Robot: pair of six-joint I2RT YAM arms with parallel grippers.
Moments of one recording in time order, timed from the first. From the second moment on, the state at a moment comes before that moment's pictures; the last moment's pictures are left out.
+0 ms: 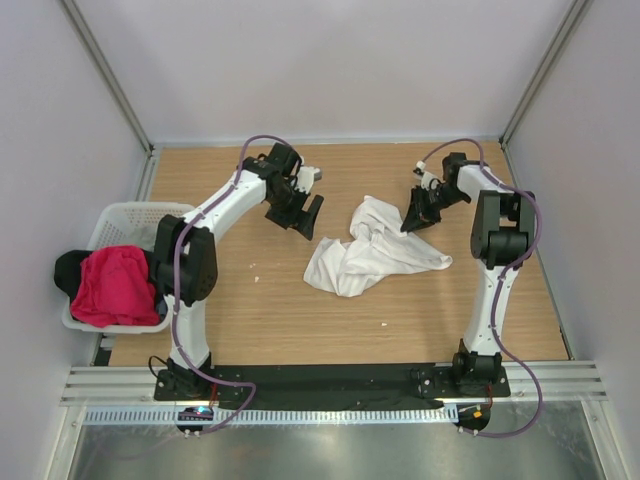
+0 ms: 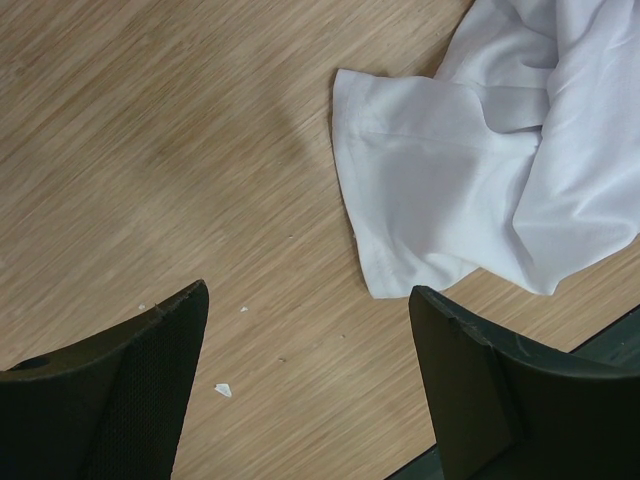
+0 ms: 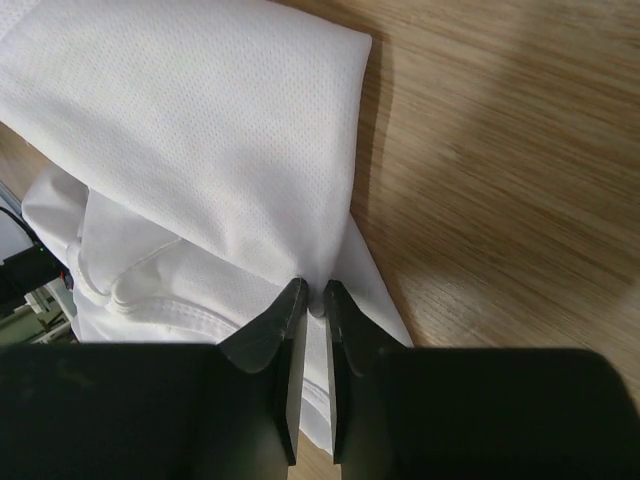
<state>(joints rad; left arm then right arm) -0.46 1.99 1.71 -0.92 0.31 0.06 -0.05 2.24 1.69 -0.91 -0.71 -0.13</state>
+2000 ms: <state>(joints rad) -0.44 2.28 2.04 -0.96 0.38 0.13 -0.05 2.02 1.86 -0.92 -0.59 -0.12</state>
